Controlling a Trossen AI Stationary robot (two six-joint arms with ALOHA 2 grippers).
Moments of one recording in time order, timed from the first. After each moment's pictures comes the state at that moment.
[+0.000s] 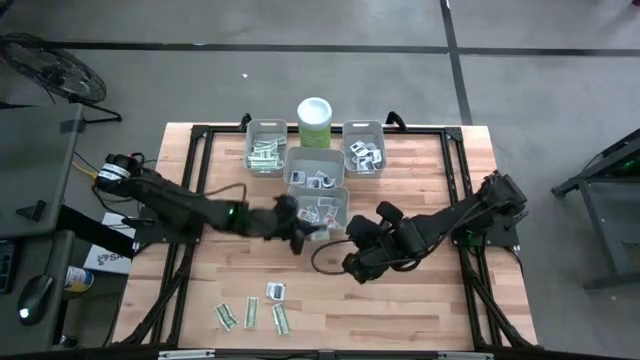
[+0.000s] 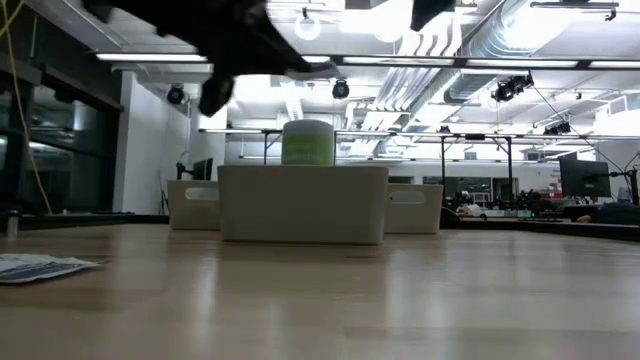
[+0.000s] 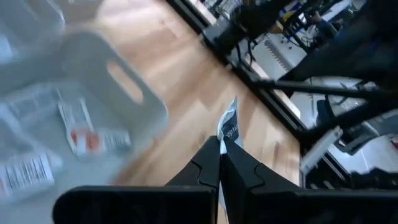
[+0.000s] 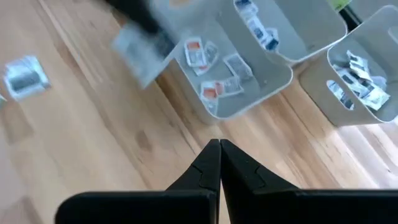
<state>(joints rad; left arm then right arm) -0.27 1.42 0.78 0.27 -0.38 -0.90 0.44 1.78 1.73 -1.28 0.59 0.95</state>
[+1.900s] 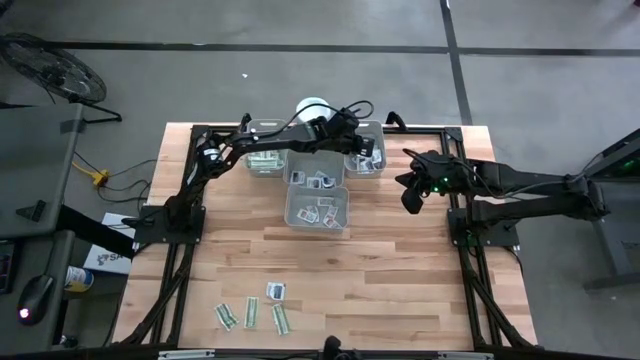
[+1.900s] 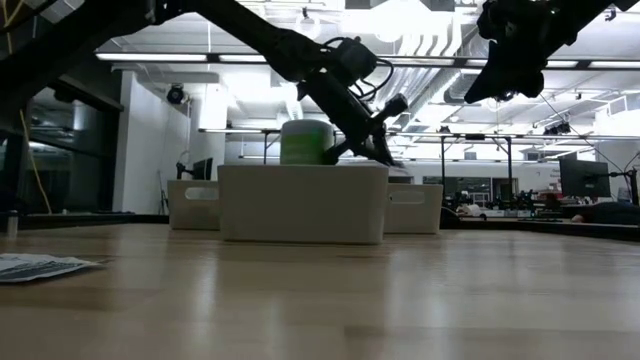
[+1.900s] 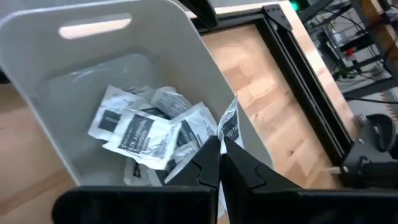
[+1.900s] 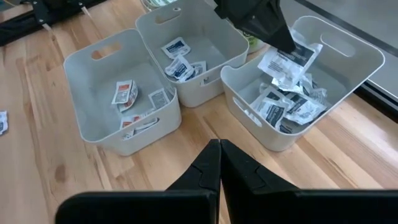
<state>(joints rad) 0.39 2.20 1.86 -0.27 -0.04 -0.76 -0.16 0.80 0.72 -0.58 0.23 0.37</state>
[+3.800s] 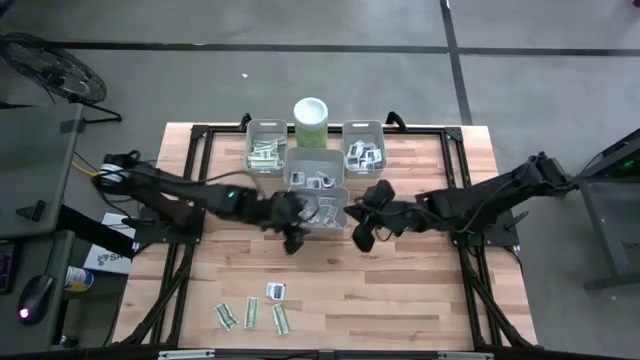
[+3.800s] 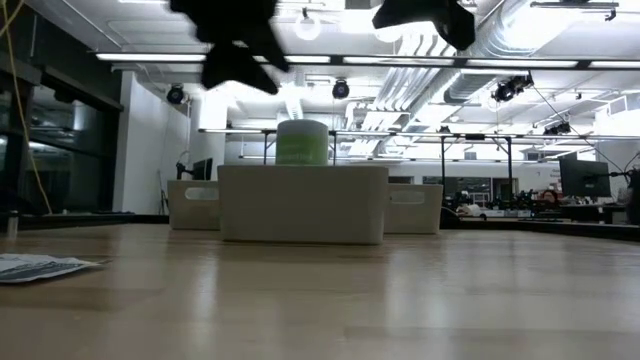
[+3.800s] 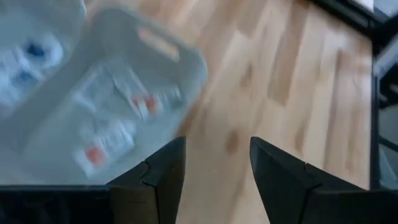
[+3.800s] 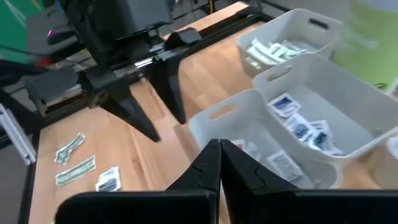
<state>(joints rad) -0.18 1.41 1.07 -0.38 -0.19 -0.62 0.28 1.34 1.05 -0.24 0.52 0.61</state>
